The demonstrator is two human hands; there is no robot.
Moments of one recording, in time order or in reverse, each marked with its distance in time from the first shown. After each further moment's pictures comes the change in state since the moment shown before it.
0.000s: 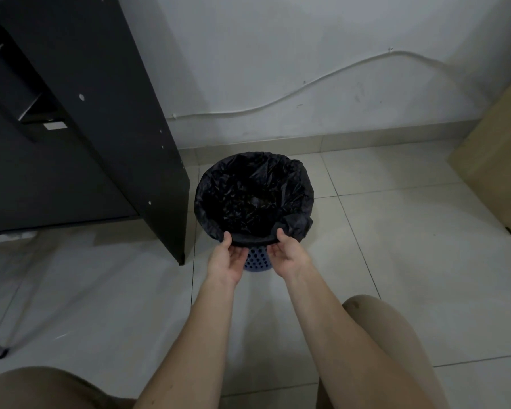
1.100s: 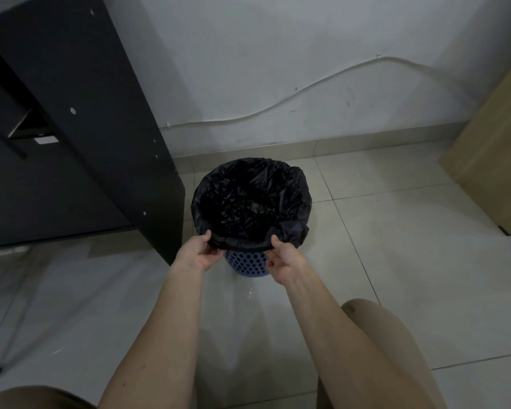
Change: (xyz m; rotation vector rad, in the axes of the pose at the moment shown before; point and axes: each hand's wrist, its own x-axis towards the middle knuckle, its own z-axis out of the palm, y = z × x) left_hand 0.019 0.071 0.008 0.178 0.058 -0.166; right_hand 0.004 -0.003 -0.003 -0.224 0.058 0.042
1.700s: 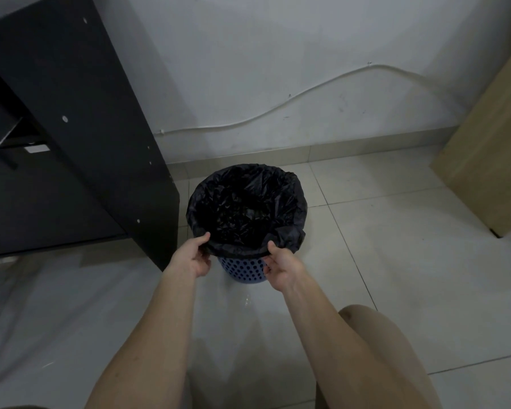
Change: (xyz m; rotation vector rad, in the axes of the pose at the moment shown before) left_hand 0.008 0.008 0.000 0.185 0.007 0.003; right_hand 0.006 -0.002 -0.005 -0.037 0.015 -0.025
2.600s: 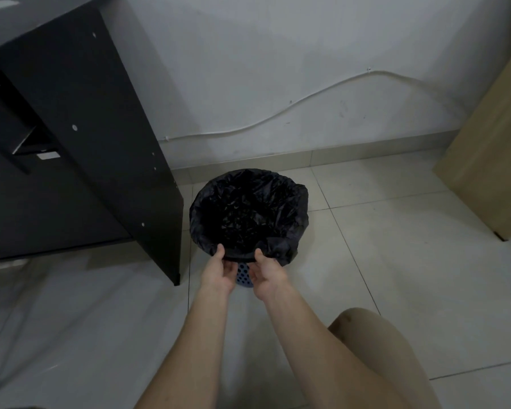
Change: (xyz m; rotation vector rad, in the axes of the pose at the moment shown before) left_hand -0.018 -0.064 0.030 -0.311 -0.021 0.141; right_hand -0.018 0.028 0.025 0.087 0.006 -0.039
